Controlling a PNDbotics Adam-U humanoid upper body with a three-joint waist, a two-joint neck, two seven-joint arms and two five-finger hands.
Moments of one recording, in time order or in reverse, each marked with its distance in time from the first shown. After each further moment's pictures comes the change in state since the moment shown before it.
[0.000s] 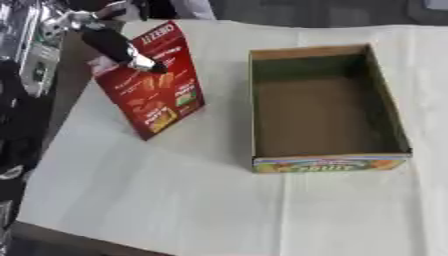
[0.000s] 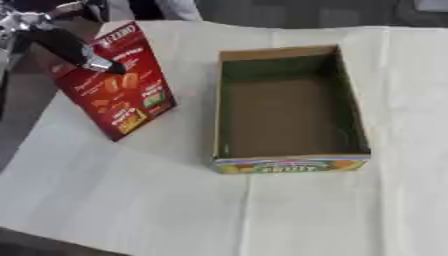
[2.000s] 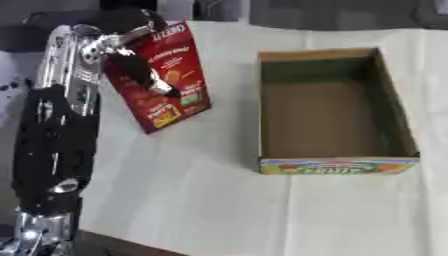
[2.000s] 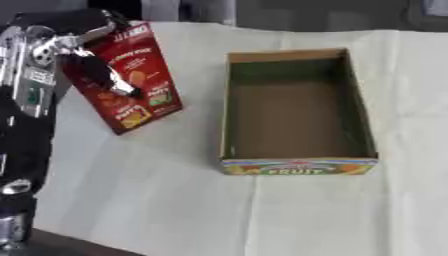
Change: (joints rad) left arm 0.006 -0.262 0.095 0.095 0.013 0.074 -0.161; right arm 0.000 0.008 0.000 -0.019 -0.015 -0.041 0.012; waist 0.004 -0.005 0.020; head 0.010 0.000
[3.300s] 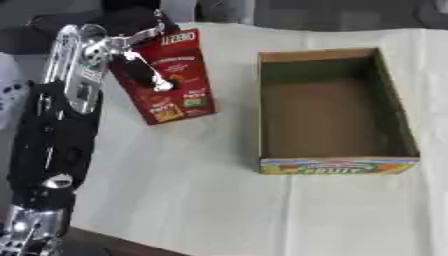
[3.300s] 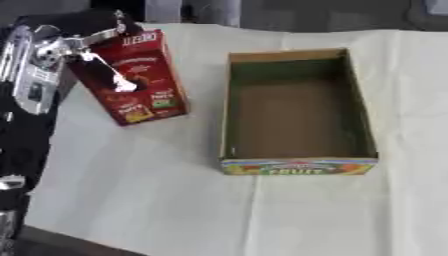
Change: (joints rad) left arm -0.043 0.090 -0.092 0.076 0.325 -0.113 0.158; right arm 0.000 0.000 0.000 0.000 0.009 -0.005 0.009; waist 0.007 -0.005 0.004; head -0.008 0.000
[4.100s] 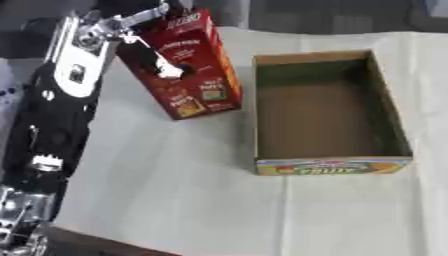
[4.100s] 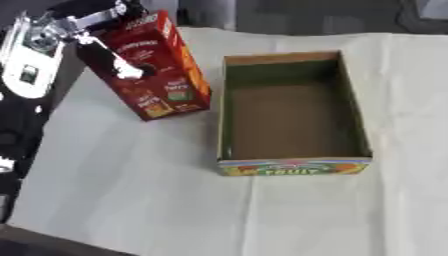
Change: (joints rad) left arm -0.096 0.068 -0.052 0.080 0.214 -0.012 0.010; right arm 0.000 0.000 0.000 0.005 0.023 -0.008 0.004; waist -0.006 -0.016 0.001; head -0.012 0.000
